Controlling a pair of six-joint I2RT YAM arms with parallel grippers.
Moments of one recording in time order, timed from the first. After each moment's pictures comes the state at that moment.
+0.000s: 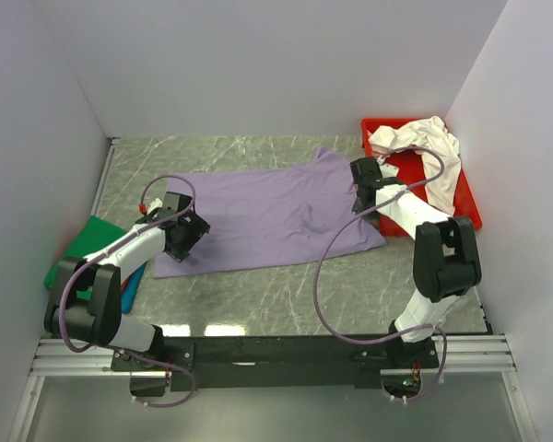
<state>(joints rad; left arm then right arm) -0.23 1.42 0.78 -0.40 -0.17 -1.10 0.22 1.70 1.17 -0.57 0.40 0.63</state>
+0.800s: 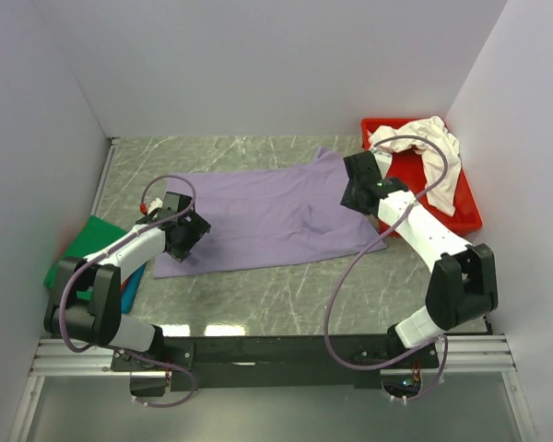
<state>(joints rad) -0.23 1.42 0.77 -0.38 -0.16 -1.10 0.33 1.52 1.20 -0.62 0.39 0.63</state>
